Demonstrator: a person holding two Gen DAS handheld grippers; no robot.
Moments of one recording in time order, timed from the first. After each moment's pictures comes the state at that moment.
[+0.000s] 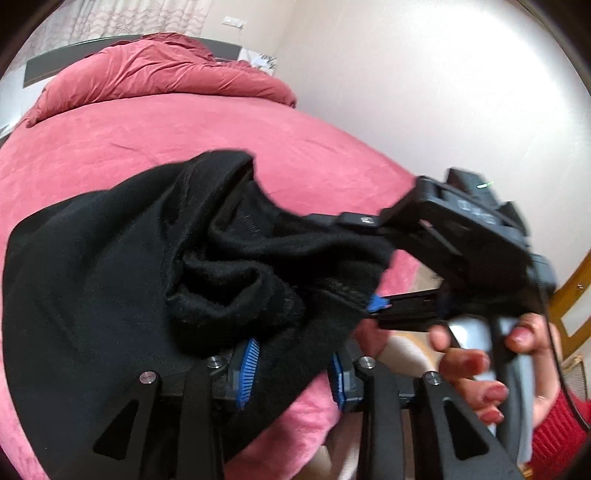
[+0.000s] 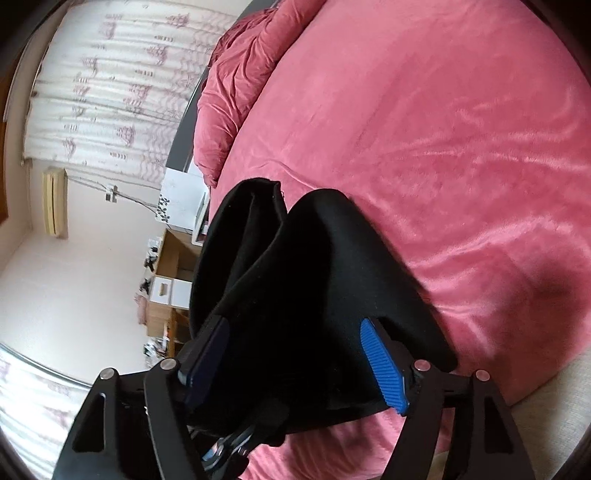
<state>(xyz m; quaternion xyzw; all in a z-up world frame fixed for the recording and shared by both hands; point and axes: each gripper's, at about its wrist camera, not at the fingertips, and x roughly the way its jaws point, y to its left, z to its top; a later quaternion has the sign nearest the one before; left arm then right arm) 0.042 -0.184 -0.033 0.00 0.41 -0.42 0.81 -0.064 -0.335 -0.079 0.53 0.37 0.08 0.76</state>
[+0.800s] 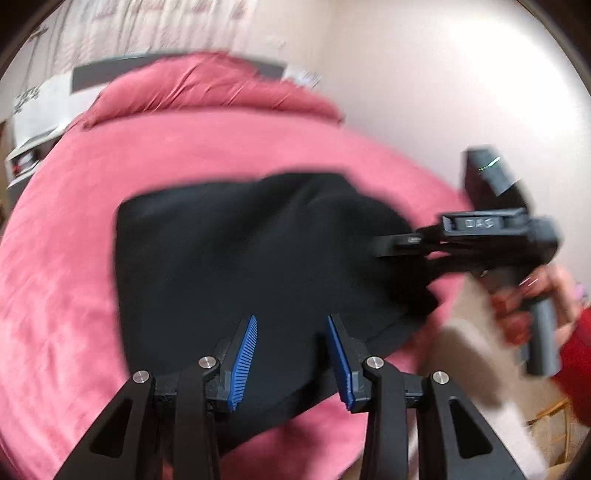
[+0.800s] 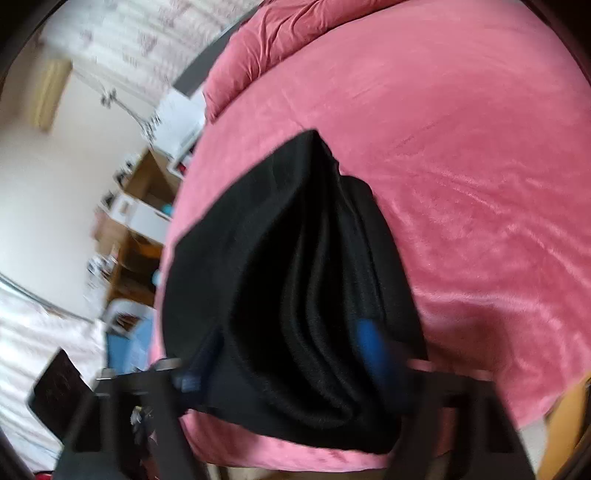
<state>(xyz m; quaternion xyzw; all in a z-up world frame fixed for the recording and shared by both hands) 0.021 -0.066 -0.045 0.02 0.41 -0.31 0.86 -0.007 -0.292 -0.055 0.30 0.49 0.11 0.81</state>
